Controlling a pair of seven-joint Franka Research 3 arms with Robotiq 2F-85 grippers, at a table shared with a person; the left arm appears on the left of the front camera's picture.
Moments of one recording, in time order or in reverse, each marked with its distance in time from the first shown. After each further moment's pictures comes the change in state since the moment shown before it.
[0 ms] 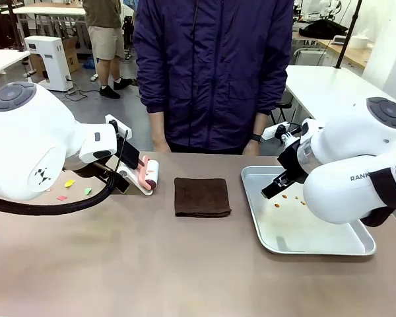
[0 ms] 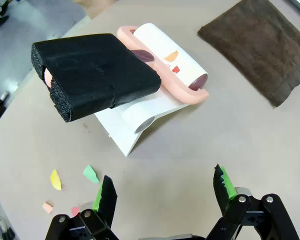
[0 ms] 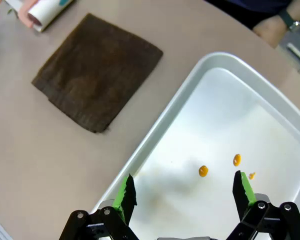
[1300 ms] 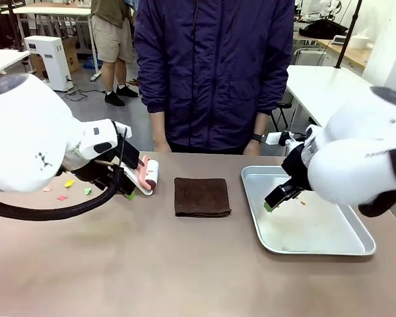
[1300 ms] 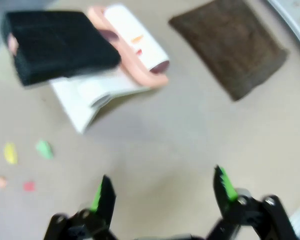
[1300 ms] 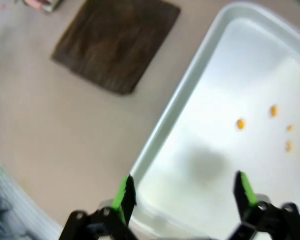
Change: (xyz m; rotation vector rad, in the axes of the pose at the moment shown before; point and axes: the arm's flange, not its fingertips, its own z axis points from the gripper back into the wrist) left arm -0.005 -0.015 0.017 -0.173 0.087 0.187; right arm -0.013 0.010 0.022 0.158 0.180 -0.168
